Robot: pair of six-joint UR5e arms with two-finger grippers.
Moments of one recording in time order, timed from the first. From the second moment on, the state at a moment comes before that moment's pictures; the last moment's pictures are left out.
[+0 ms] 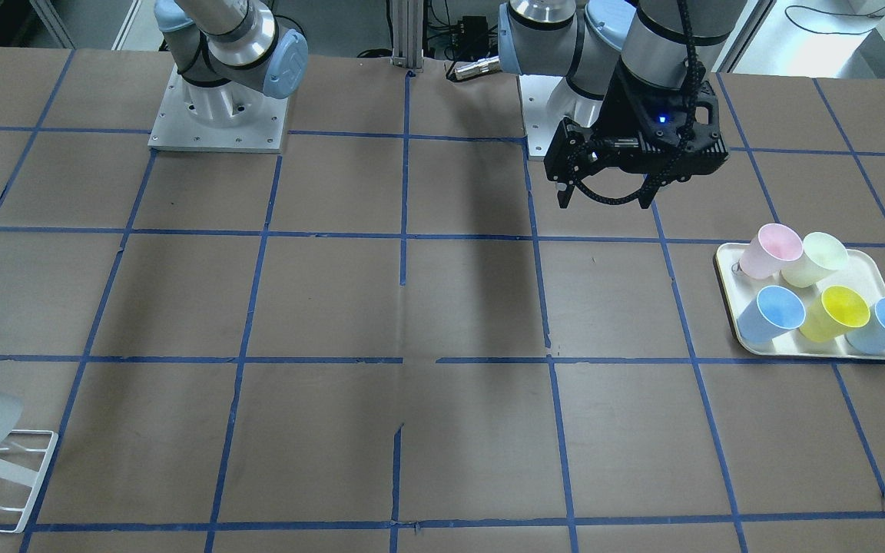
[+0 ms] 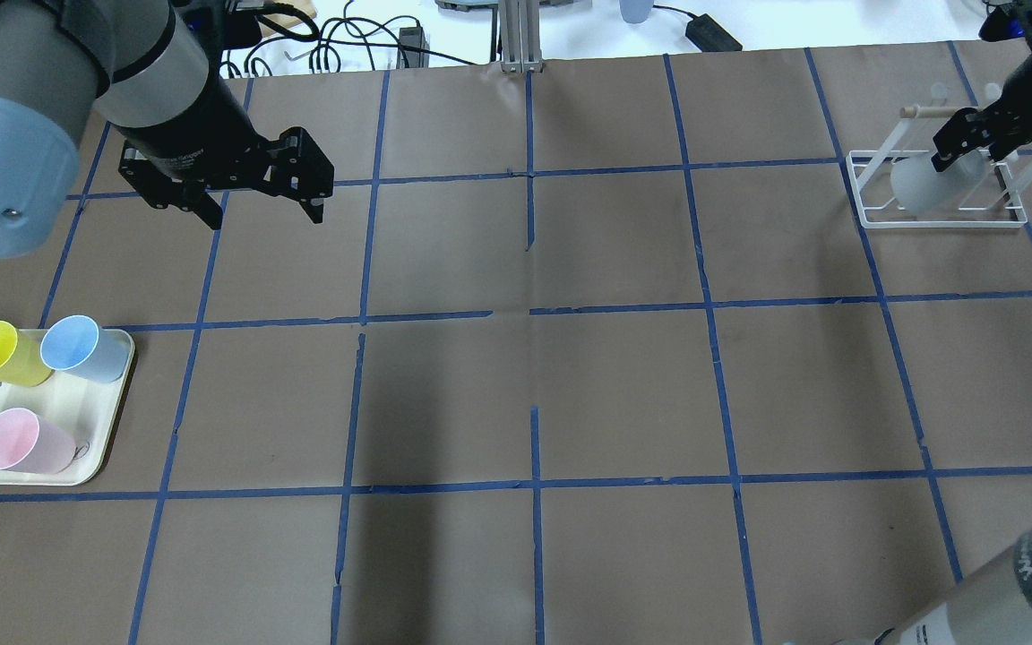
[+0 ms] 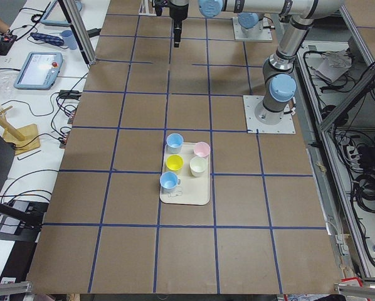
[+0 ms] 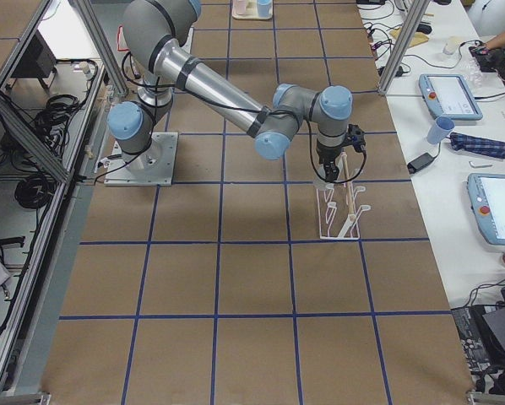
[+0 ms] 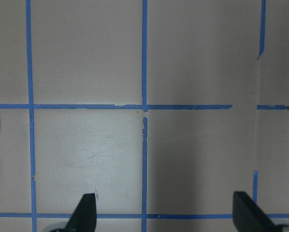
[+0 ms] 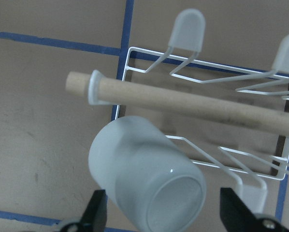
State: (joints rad) left arm -1.61 -1.54 -1.61 -1.48 1.57 -0.05; right arm 1.10 -1.15 1.50 -2.04 -1.49 -0.63
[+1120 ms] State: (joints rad) left arm -1.59 -1.54 -1.61 -1.48 1.56 -0.05; right arm 1.31 -1.48 1.48 -1.61 -1.51 -0.34
